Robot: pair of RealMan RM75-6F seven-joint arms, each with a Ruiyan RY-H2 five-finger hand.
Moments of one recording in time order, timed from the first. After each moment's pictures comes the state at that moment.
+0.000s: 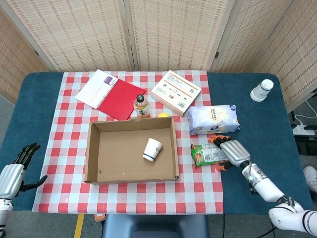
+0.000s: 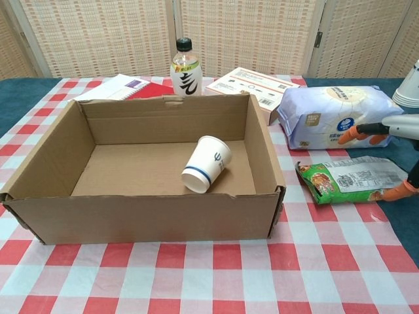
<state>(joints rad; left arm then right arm) -0.15 -1.15 -0.02 -1.46 1.54 1.44 -0.34 0.58 -1.28 0.02 -1.42 -1.38 0.85 0.10</state>
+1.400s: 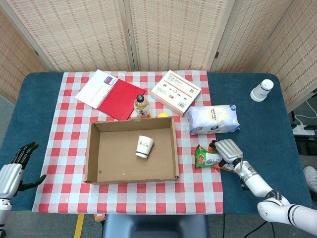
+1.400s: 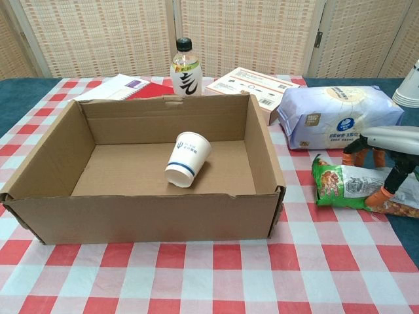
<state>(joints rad) -0.15 -1.14 -0.03 -1.46 1.53 1.44 -0.35 0.60 -1.41 0.04 -1.30 -1.32 0.81 0.05</state>
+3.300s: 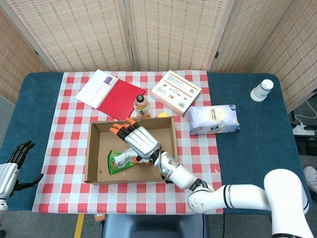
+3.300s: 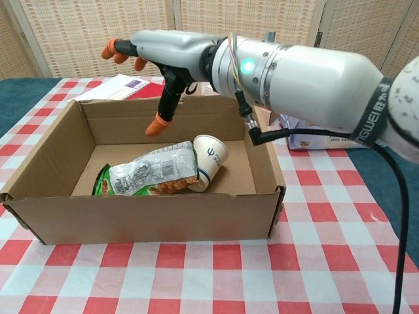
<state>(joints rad) -0.15 -1.12 -0.03 -1.46 1.54 1.45 -0.39 1.09 -1.64 0.33 -1.61 -1.01 0.87 -0.50</state>
